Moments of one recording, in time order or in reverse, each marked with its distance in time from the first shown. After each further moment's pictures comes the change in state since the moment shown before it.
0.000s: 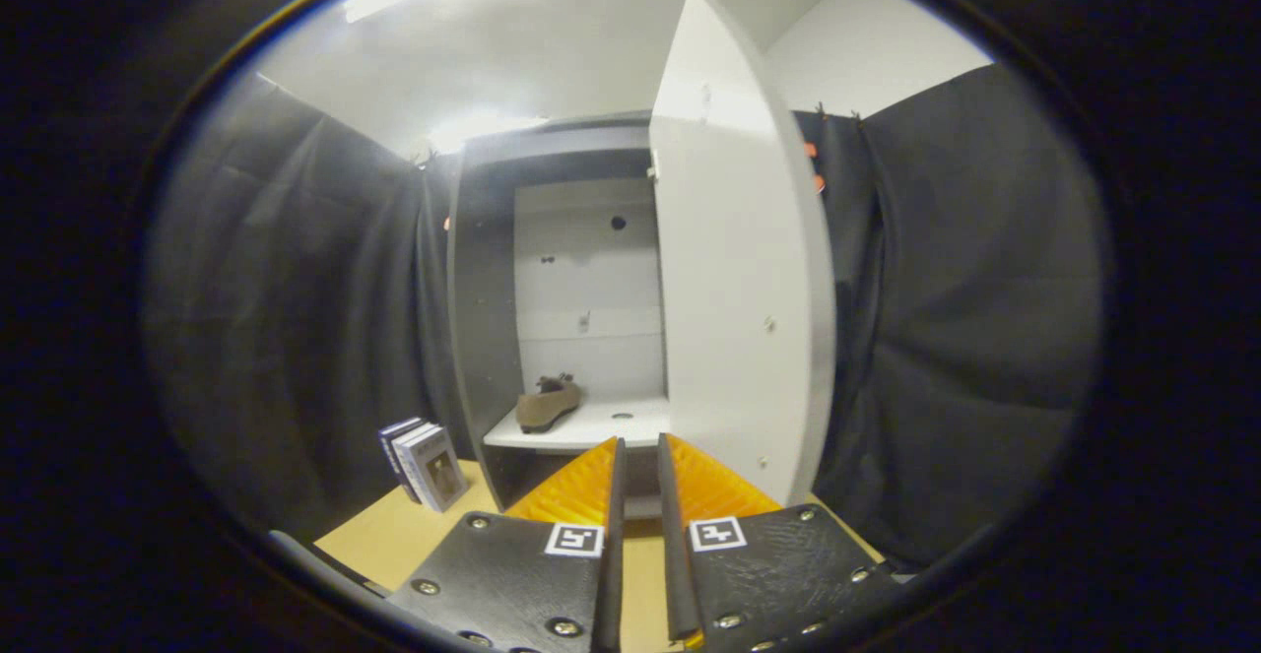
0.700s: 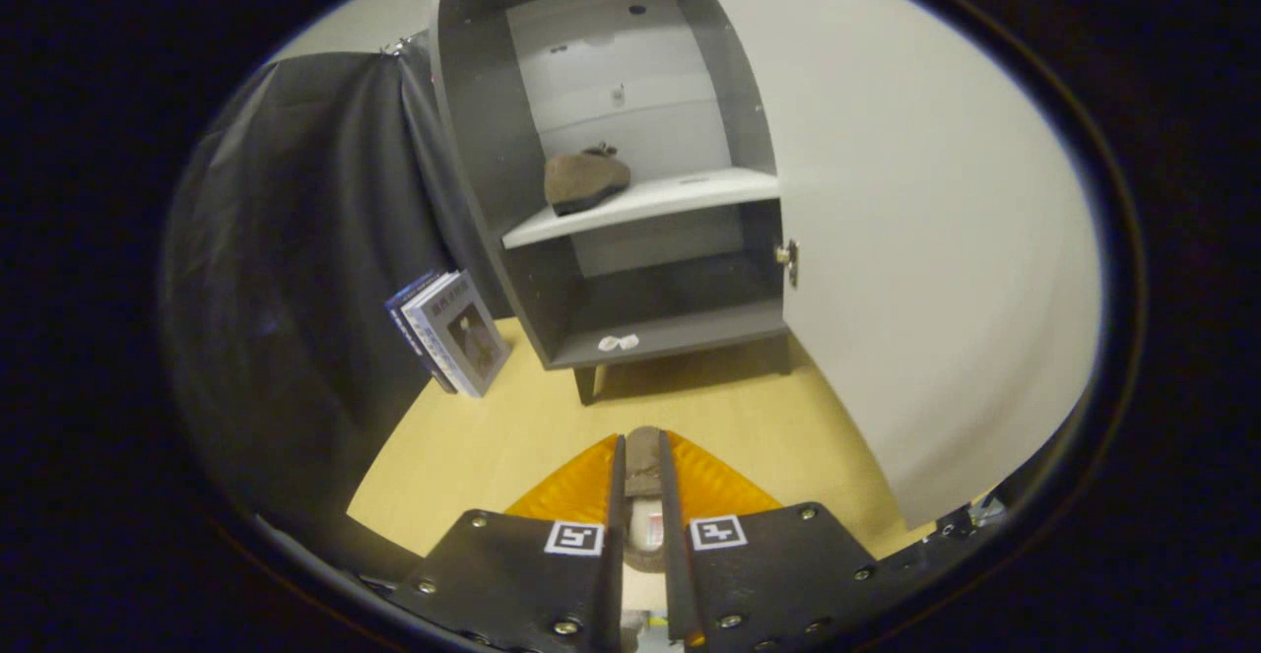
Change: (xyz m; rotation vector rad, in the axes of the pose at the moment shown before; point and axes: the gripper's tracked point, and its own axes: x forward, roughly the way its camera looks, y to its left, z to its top) arm 0.080 0.086 -0.266 0.129 0.523 0.060
